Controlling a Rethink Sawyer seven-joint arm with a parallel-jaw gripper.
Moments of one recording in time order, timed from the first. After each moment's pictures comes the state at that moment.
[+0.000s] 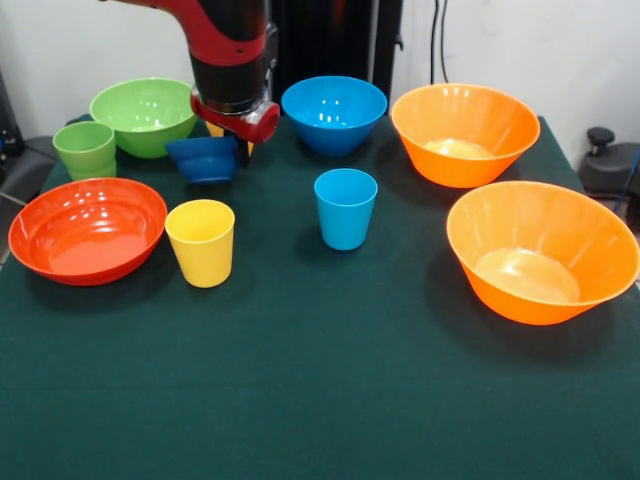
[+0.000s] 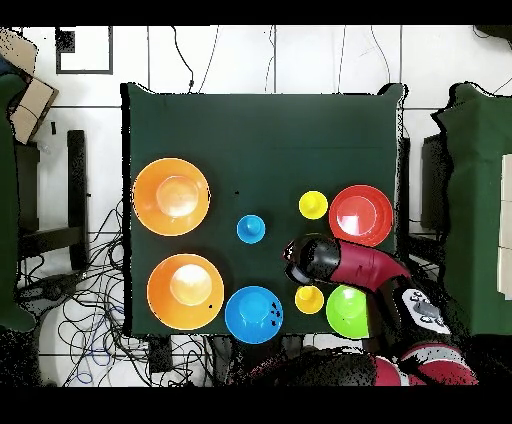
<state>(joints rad) -0.53 -0.52 0.02 1.80 -0.29 0.50 2.06</state>
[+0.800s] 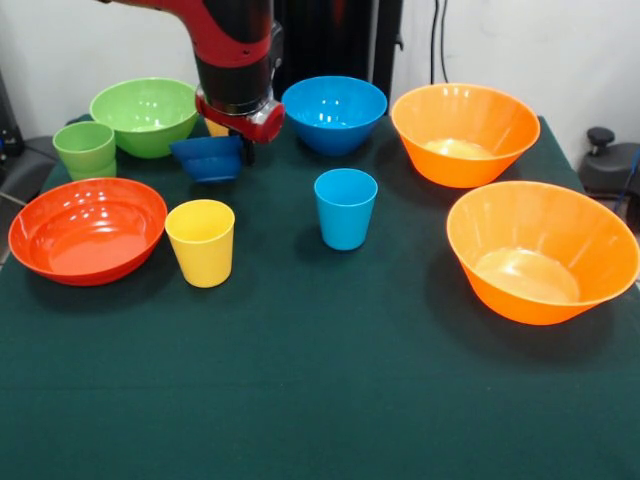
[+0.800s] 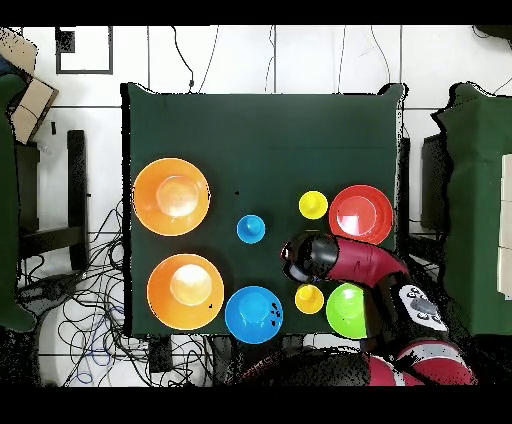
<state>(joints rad) -0.53 -0.53 0.03 1.79 -0.29 0.54 2.06</state>
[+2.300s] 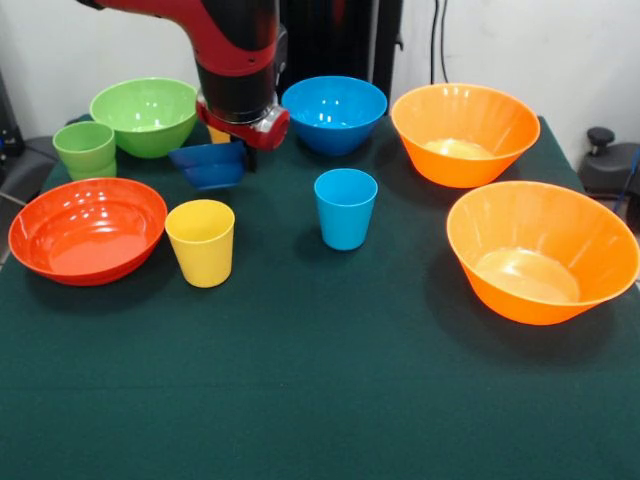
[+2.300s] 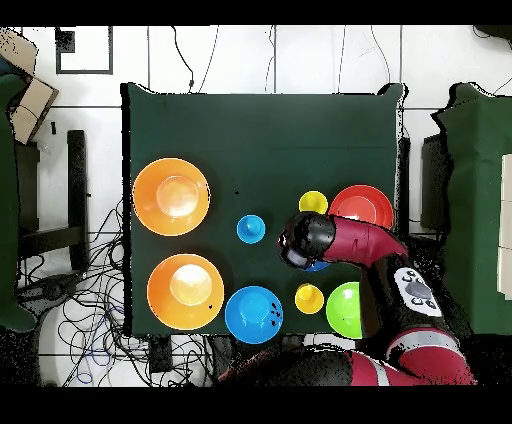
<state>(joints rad) -0.49 -0.53 0.06 1.69 -0.29 0.67 2.06</state>
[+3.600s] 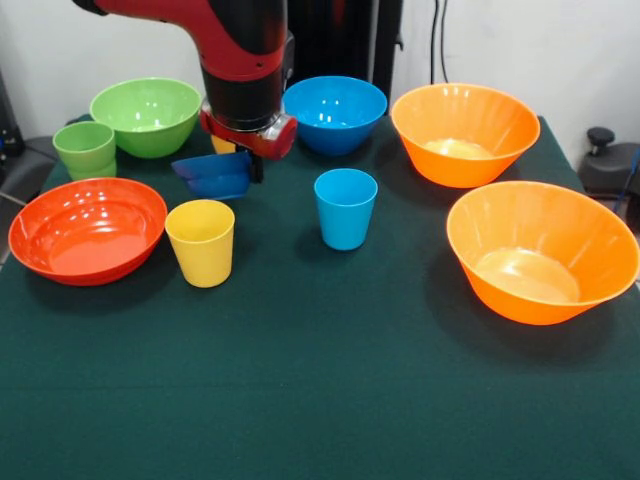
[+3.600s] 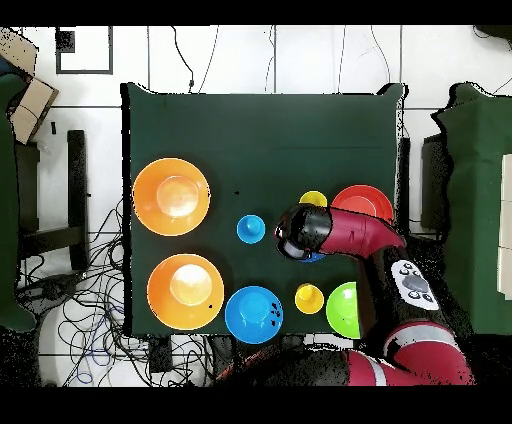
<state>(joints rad) -0.49 -0.53 0.08 1.67 -0.29 0.67 2.06</state>
